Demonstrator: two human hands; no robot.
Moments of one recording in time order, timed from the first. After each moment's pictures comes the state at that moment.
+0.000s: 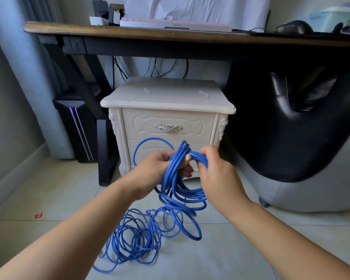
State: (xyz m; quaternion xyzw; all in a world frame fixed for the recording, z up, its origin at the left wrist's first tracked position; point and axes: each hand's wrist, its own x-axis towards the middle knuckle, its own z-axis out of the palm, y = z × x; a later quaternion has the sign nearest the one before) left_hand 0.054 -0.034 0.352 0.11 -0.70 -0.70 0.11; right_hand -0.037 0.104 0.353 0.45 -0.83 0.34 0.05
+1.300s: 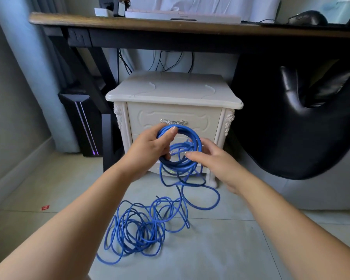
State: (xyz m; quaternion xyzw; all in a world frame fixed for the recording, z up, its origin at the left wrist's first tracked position) left_hand 0.049 -0.065 0.359 0.13 -0.75 -0.60 0.25; right_hand -0.066 0.079 0.349 0.34 -0.73 0.52 -0.30
